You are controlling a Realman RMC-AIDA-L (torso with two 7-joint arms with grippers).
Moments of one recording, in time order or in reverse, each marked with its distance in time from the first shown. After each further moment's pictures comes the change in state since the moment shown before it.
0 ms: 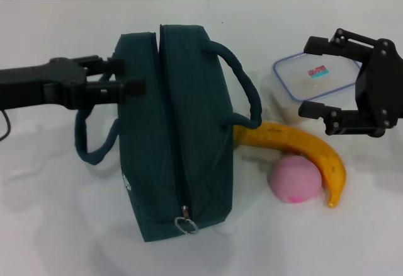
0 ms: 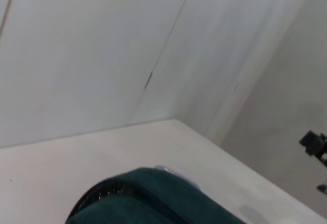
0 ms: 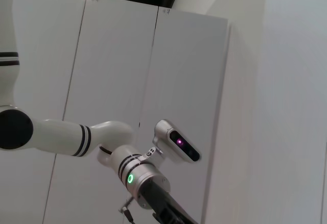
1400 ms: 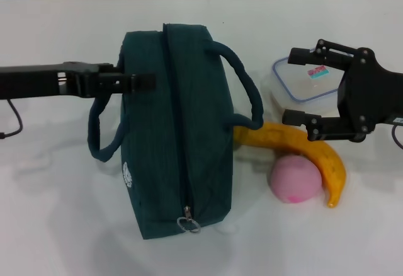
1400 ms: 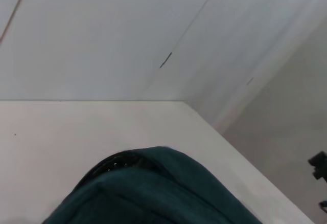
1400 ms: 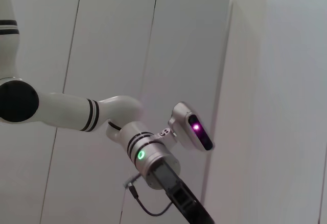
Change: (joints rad) left arm -0.074 0.000 -0.016 -0.035 0.090 -0.012 -0.187; right arm 0.002 0.024 0.000 -0.024 -0.053 0.066 0.001
